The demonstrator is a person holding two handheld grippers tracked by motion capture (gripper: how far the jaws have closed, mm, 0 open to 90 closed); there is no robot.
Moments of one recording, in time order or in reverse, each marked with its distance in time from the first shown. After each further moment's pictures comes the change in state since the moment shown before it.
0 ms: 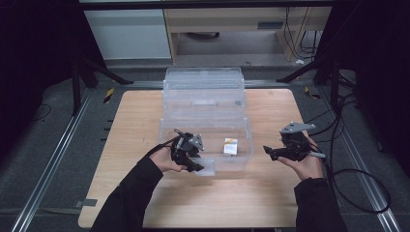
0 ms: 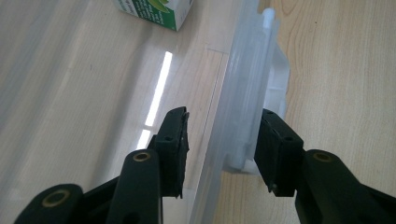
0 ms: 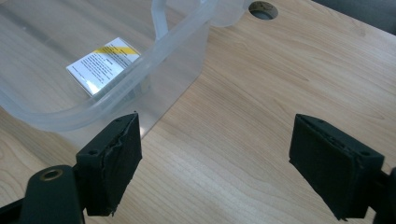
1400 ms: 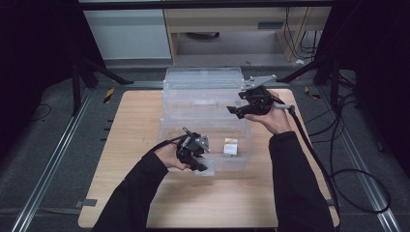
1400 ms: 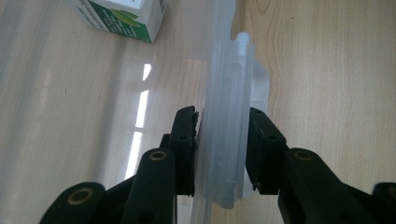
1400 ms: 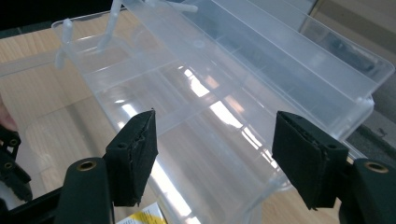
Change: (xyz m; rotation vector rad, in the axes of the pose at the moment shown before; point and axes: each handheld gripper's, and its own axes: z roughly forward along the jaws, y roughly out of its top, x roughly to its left) left arm 0.004 0.015 0.006 0.038 -0.080 0.132; right arm 0.024 0.156 0.039 -0.158 0.193 -0.232
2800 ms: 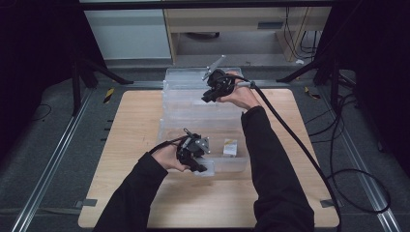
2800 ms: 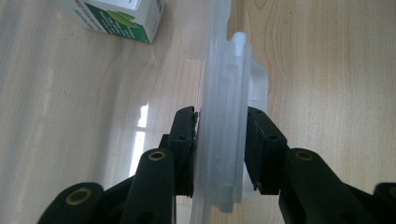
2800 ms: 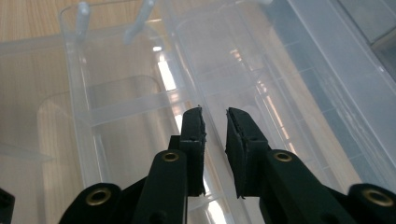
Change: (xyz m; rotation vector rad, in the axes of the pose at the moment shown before) left arm -0.003 0.000 0.002 -0.003 0.005 0.016; right arm -0.002 0.072 0.095 0.226 0.243 -0.221
